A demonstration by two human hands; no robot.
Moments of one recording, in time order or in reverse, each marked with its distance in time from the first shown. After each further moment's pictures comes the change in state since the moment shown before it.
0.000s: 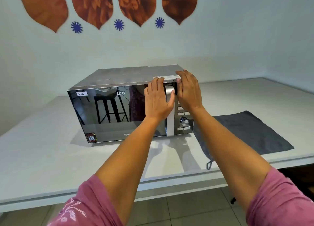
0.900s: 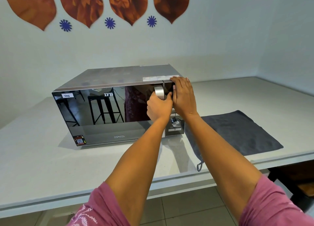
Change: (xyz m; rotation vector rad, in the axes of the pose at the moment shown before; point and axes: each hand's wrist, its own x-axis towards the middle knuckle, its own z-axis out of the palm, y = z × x) left_hand -0.002 0.050 0.035 -0.351 -0.055 -0.823; right_hand -0.013 0.026 0.000 -0.047 0.030 -0.033
